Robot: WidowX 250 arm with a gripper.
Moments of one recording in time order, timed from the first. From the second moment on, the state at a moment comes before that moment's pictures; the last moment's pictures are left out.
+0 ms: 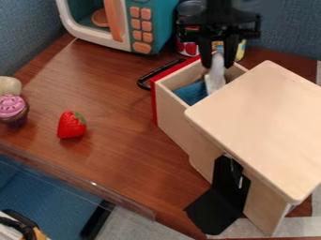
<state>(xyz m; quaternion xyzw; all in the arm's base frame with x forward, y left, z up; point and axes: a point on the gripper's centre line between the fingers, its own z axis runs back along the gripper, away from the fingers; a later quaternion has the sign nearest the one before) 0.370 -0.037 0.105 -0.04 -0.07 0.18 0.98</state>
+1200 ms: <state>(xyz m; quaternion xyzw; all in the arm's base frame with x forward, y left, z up) 0.341 0.004 0.159 -0.10 -0.12 0.22 0.96</state>
